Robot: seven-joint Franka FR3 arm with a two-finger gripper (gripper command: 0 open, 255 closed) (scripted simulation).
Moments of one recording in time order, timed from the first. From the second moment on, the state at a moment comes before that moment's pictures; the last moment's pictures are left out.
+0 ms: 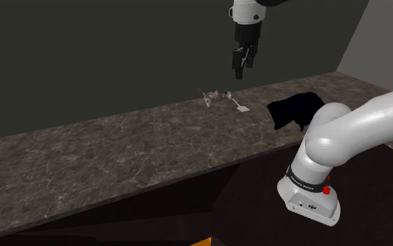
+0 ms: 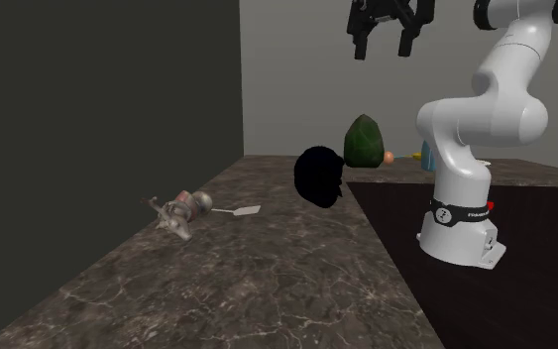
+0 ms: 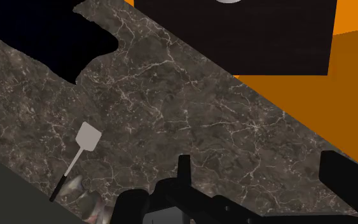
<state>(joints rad) -0.01 -0.77 0.03 -2.31 -0.08 1.52 -0.03</state>
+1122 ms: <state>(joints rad) -0.06 -0.25 -0.16 -2.09 -0.19 1.70 -0.31</state>
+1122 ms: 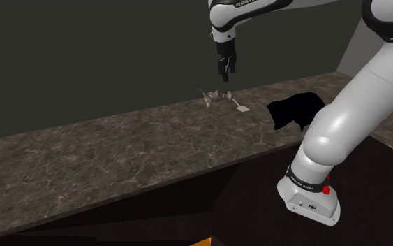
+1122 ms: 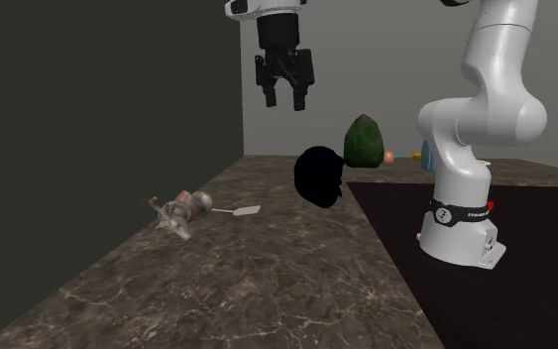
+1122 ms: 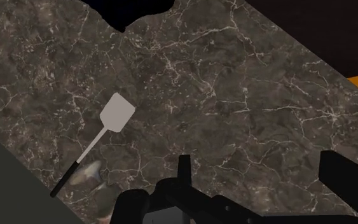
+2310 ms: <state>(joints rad) -0.19 0.53 -0.24 -1.44 -0.15 1.68 -0.62</state>
